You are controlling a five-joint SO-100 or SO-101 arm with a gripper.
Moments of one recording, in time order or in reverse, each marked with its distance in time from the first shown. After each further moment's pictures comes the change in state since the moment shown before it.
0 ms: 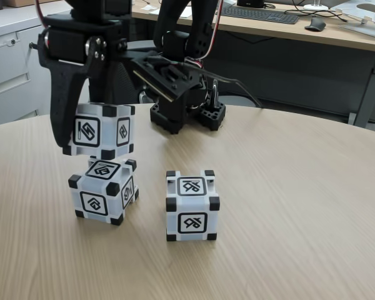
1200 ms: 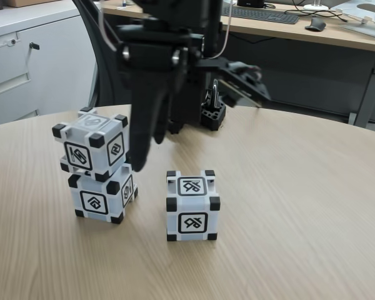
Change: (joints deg) arm -26.2 0.3 0.0 0.0 15.6
